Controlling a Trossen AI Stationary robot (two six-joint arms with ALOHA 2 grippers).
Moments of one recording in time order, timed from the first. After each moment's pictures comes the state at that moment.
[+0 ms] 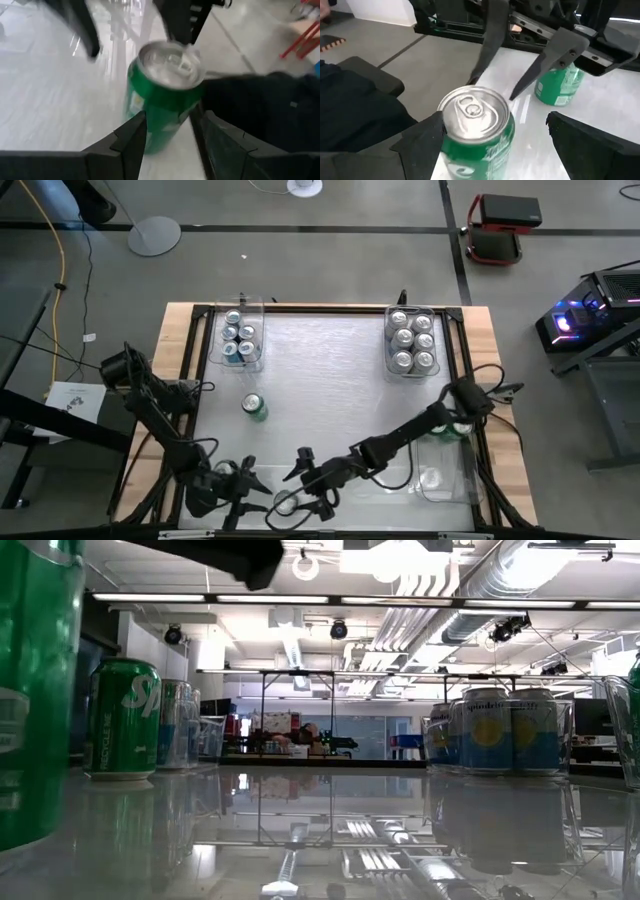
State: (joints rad) left arm -1.00 1.59 0.74 0.28 -0.63 -0.66; right arm 0.48 2.13 1.46 0.30 0.08 0.04
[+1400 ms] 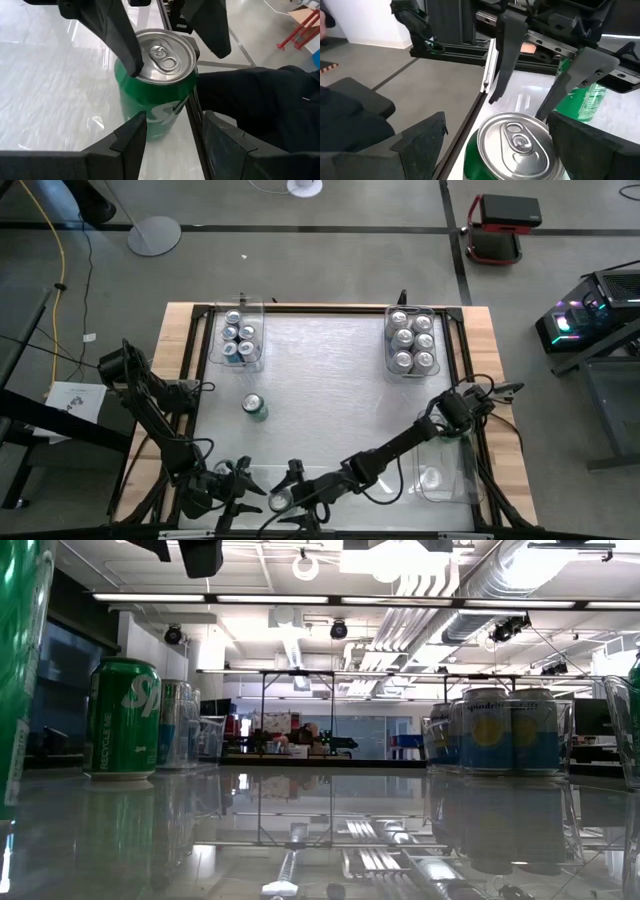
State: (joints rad) left arm -1.03 1.56 0.74 0.19 -0.61 -0.71; right arm 0.53 2.29 1.63 0.39 0.16 0.09
